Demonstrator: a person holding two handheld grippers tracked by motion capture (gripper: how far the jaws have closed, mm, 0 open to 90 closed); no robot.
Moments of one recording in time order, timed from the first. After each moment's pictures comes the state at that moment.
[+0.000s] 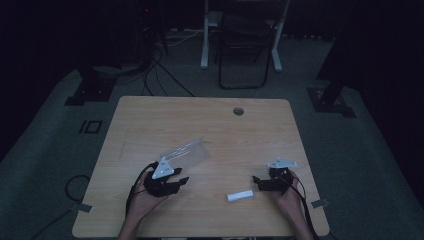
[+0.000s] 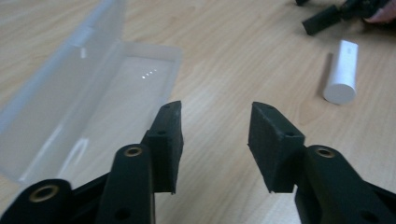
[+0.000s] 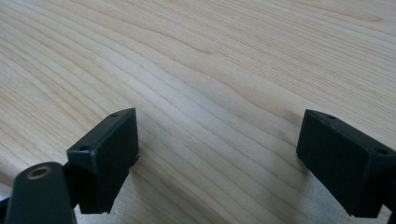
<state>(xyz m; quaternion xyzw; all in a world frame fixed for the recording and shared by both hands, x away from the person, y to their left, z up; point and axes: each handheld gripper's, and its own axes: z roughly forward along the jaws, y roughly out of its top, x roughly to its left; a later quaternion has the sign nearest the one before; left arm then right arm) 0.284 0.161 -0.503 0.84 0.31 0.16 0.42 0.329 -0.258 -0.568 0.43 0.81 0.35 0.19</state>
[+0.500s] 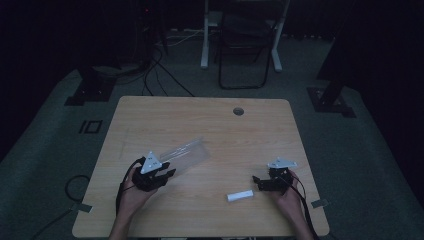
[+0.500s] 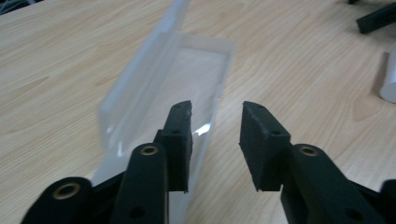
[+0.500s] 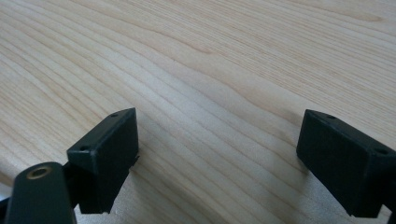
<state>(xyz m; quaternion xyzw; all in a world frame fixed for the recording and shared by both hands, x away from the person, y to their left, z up) 0.293 0.195 -0.501 0.82 0.35 0.20 0.40 0.329 -0.258 -0.568 0.43 0.81 0.35 0.19</state>
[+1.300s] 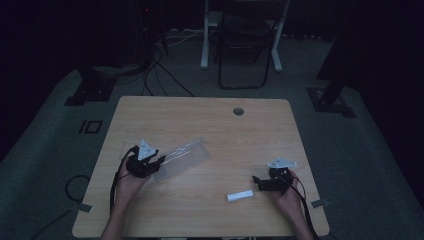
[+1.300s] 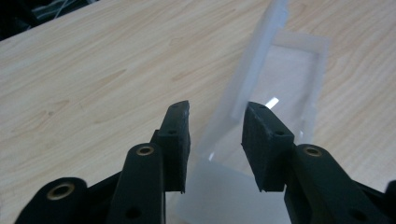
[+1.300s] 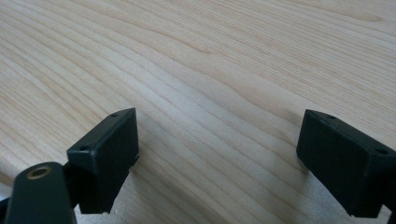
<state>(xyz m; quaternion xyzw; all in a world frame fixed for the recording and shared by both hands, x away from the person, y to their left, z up) 0.334 0.210 -0.504 0.81 0.39 0.26 0.36 0.329 -0.258 -0.568 0.43 0.81 0.35 0.19</state>
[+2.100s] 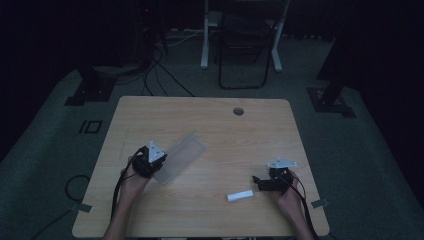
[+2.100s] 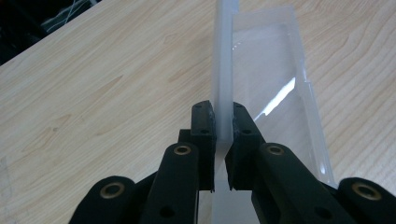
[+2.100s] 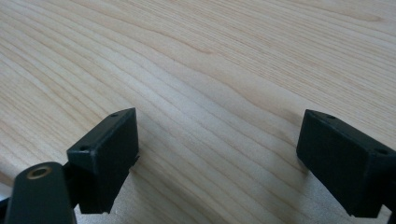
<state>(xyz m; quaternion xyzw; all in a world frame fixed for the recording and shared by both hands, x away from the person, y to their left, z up) 0.331 0.195 -0.508 0.84 0.35 0.29 0.31 0.329 -0.258 -0.568 0.43 0.81 0.35 0.19</state>
